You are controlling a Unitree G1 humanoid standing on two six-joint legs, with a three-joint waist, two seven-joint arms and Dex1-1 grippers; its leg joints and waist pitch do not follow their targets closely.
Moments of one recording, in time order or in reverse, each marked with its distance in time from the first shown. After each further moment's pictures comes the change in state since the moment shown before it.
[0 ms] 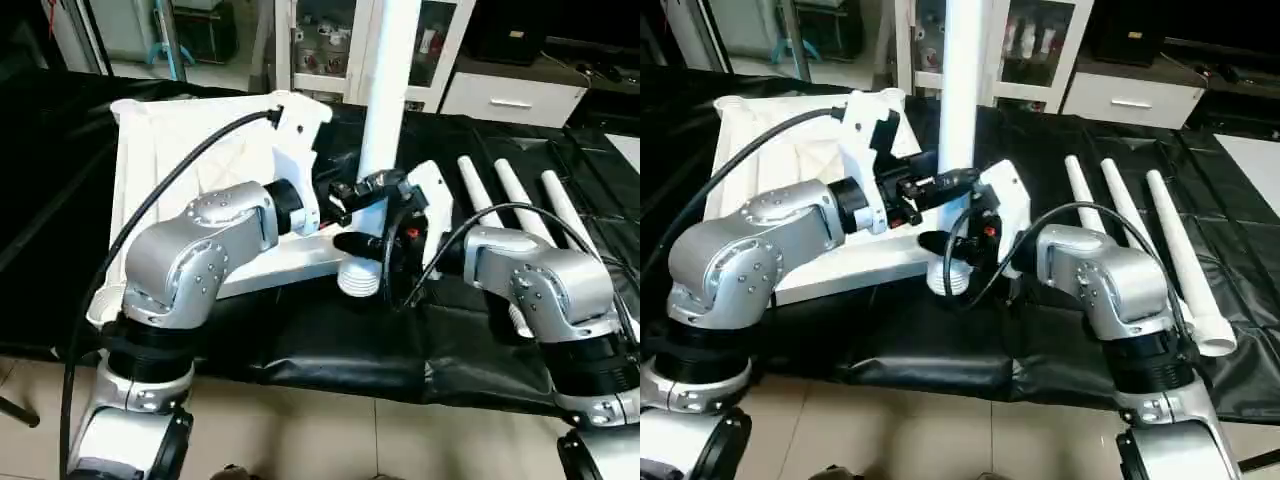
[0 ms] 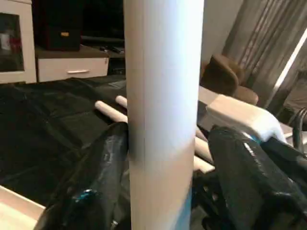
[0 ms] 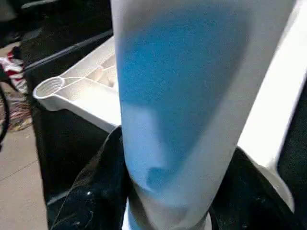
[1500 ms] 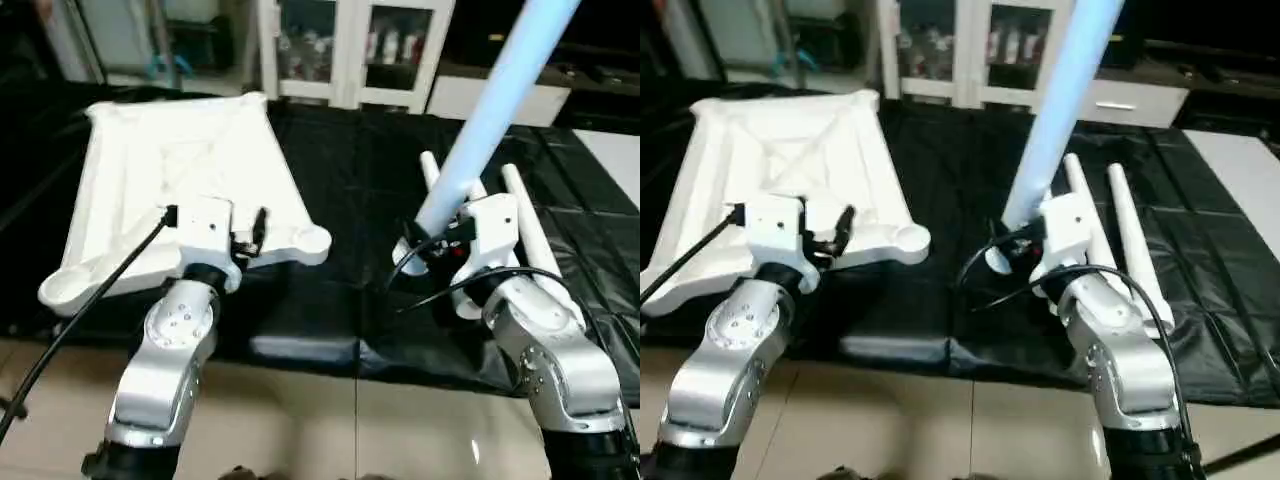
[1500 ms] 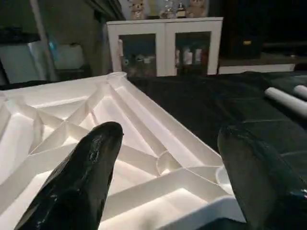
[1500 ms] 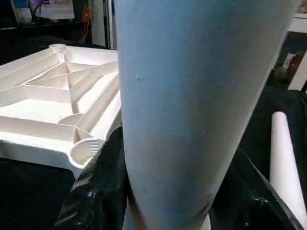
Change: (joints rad) left arm 0.509 -0.022 0.009 -0.072 0.489 -0.512 0.391; right arm 0.344 0.134 -0.111 -0.196 -0.221 -0.403 -0.346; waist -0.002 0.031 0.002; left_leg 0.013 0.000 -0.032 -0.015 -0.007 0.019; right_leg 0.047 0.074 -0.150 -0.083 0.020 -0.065
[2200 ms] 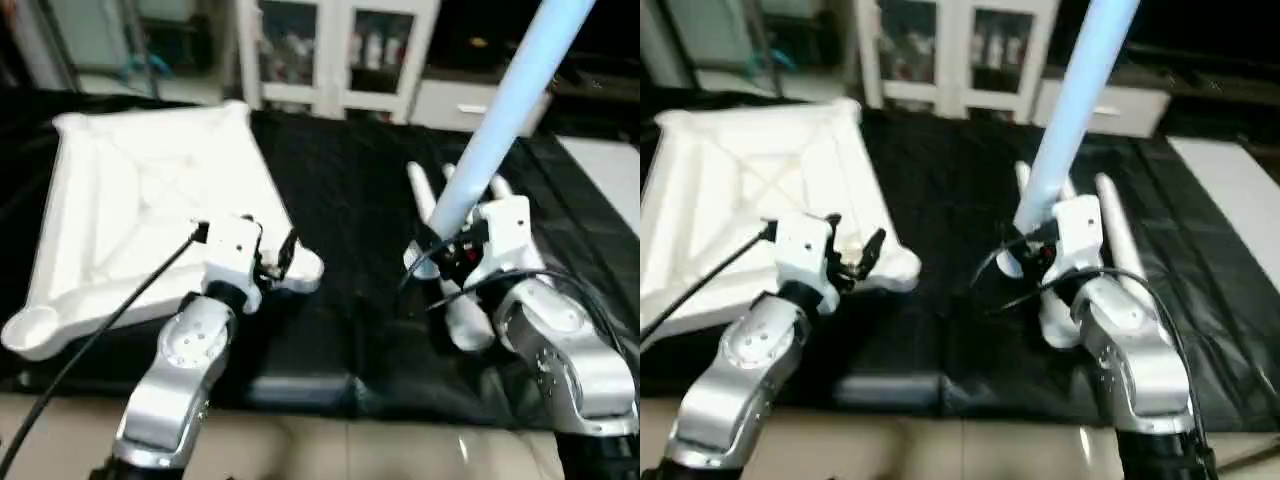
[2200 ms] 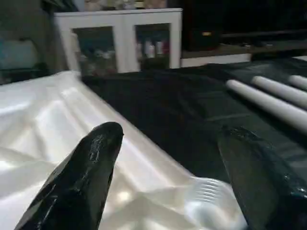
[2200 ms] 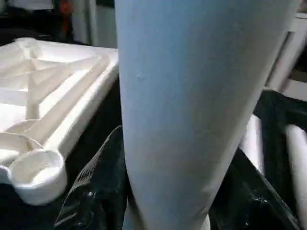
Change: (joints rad) left arm 0.035 0.007 -0.058 -0.016 0.005 0.003 -0.075; right arm 0.013 -0.044 -0.014 -0.007 0.007 0.005 0.042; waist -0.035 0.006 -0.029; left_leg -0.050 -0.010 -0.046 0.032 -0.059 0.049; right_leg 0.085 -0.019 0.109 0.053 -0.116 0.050
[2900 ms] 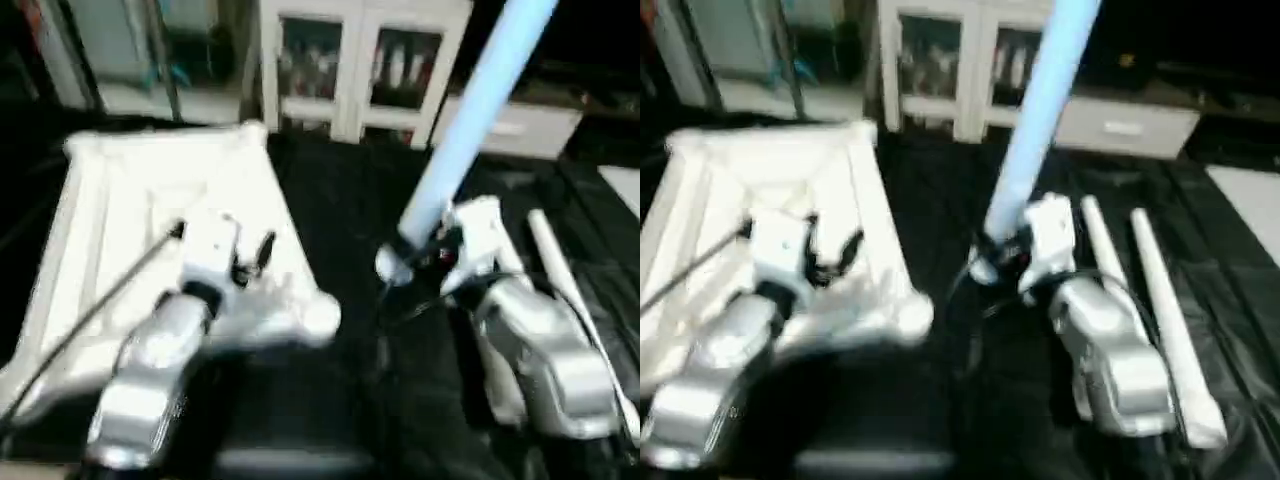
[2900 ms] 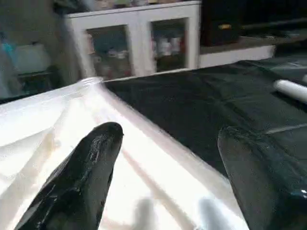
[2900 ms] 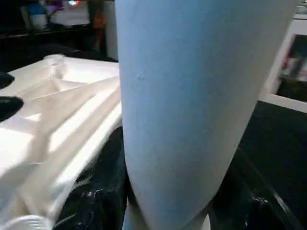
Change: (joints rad) left arm 0.008 0.068 0.044 0.000 -0.034 0.005 -0.117; right arm -0.007 0.022 0.032 -0.002 0.044 0.001 0.053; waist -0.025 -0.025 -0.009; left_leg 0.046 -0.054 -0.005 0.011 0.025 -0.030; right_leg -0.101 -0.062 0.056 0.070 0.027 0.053
